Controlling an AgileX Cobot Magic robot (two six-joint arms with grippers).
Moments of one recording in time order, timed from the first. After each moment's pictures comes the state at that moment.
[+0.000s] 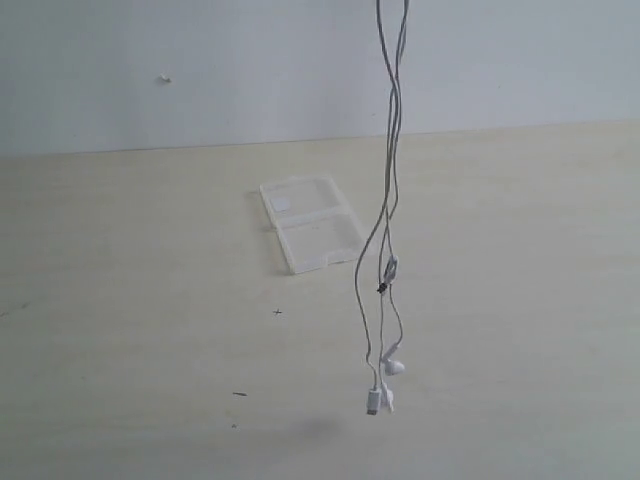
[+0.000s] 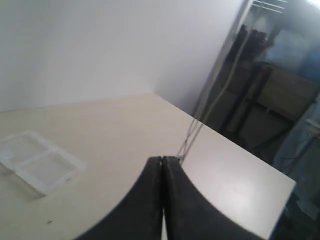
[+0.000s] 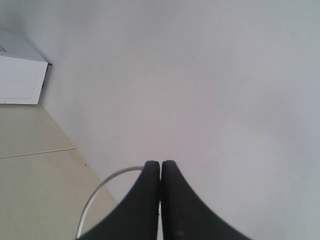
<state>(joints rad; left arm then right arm) 0.14 0.42 -0.43 1.73 -0.86 -2.11 0.69 1.30 -1.97 0.24 0.82 -0.52</state>
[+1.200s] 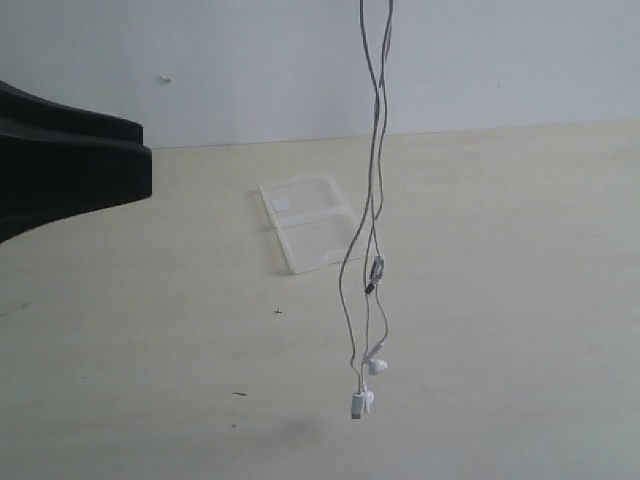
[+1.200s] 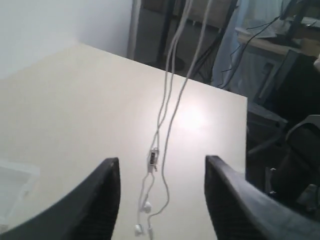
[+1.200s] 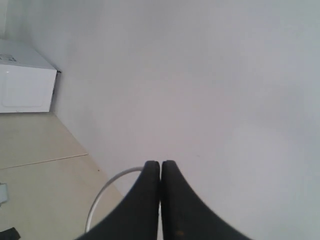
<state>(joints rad) -0.06 1.02 -0.73 1.73 -1.02 -1.70 0.69 1.30 -1.97 0.28 0.82 -0.50</state>
